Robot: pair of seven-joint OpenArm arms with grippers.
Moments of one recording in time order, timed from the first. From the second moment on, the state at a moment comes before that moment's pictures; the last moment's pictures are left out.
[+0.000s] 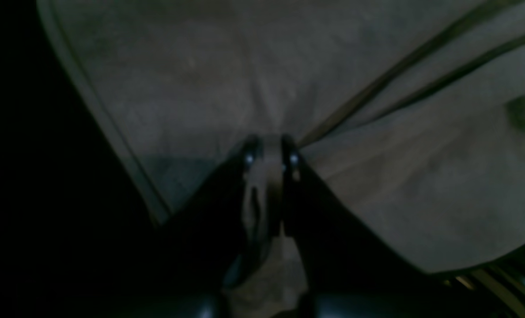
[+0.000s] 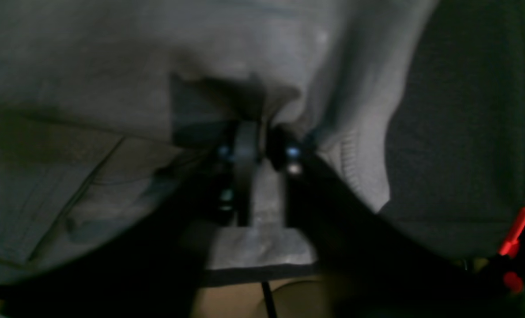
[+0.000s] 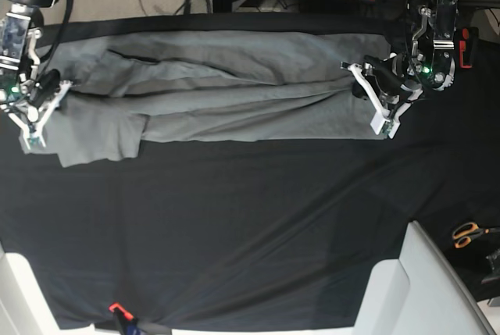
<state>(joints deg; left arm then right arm) 11.6 -21.1 -2.6 81.5 -20.8 -20.4 46.0 -4.2 9.6 23.7 79.1 -10.1 25.6 -53.6</state>
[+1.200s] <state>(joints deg) 11.3 -18.6 -3.5 77.3 -21.6 -20.0 42.5 23.2 13.5 22.7 35.8 -11.3 26.3 -28.1</state>
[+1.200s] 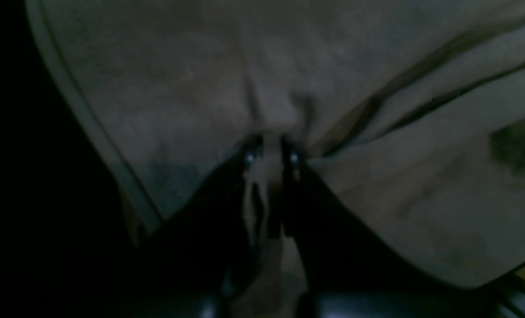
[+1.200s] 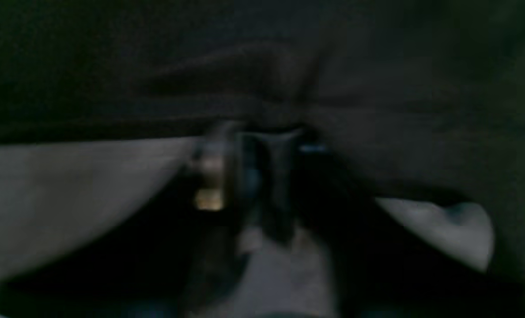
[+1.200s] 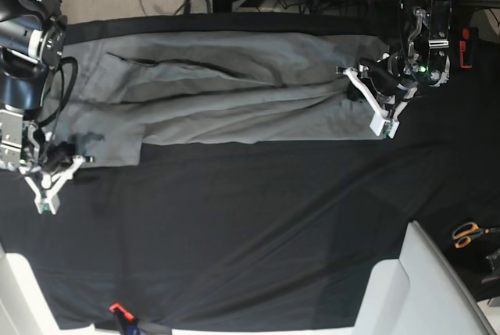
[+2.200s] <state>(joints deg) 11.0 -18.6 -3.3 77.3 -21.6 -20.0 42.8 7.9 6.6 22.4 77.0 -12.4 25.7 -55.2</state>
